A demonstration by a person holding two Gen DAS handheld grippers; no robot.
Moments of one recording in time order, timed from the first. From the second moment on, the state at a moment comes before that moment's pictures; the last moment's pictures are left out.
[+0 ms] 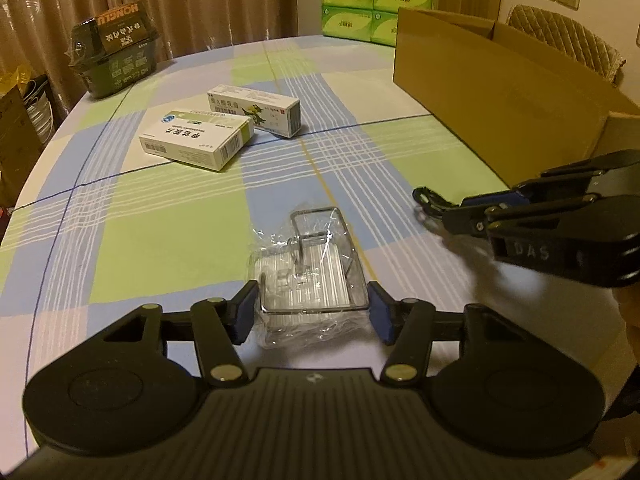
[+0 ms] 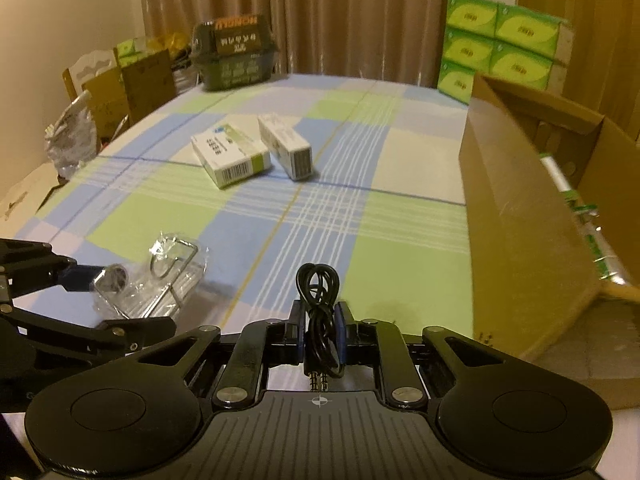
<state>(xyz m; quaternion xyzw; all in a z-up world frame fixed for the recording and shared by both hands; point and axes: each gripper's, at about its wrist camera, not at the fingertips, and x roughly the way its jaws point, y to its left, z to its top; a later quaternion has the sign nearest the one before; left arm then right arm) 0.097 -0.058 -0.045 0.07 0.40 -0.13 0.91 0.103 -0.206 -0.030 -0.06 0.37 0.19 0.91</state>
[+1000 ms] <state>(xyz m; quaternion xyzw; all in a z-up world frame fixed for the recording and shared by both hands) 0.045 -0.091 0.033 0.06 0.34 -0.16 0.92 0.048 -0.261 0.064 -0.03 0.28 0.15 0.95</state>
